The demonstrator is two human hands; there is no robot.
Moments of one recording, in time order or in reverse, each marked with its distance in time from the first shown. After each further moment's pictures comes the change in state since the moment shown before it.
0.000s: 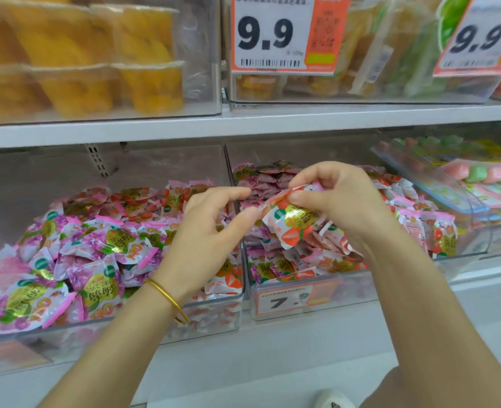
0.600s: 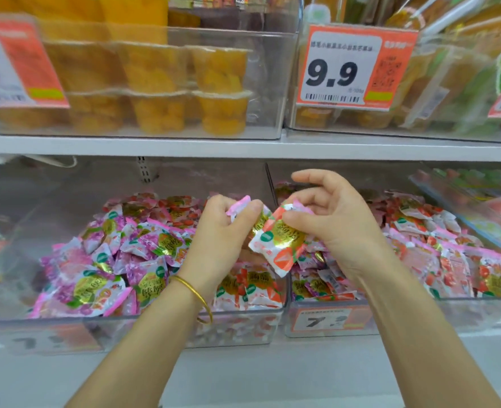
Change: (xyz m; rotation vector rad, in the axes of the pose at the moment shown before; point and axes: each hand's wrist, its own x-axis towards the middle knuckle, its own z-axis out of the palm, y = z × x) left_hand -0.001 0.010 -0.029 -0.523 0.143 -0.343; right_hand -0.010 -0.024 0.054 0.226 -0.139 -0.100
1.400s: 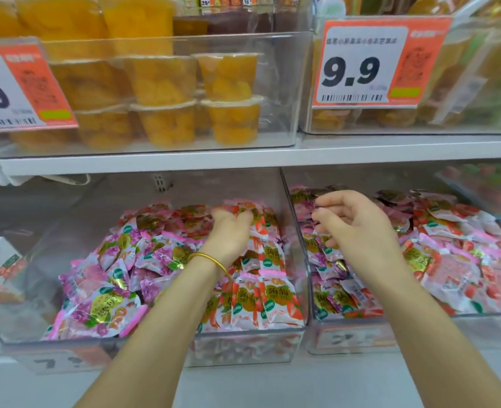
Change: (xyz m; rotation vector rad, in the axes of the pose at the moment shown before) left_hand 0.064 -0.027 -0.010 0.371 0.132 -0.278; right_hand 0.014 0.028 -0.004 -0.338 0.225 0.045
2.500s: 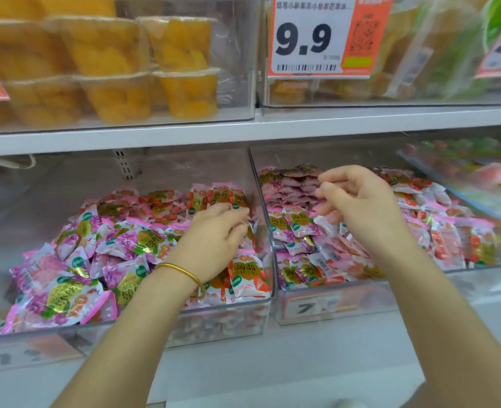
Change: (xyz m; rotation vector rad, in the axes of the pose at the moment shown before) left_hand -0.023 -0.027 0.002 0.723 -0.171 0.534; right_hand -0.006 0.006 -0.040 -0.014 0.053 0.025
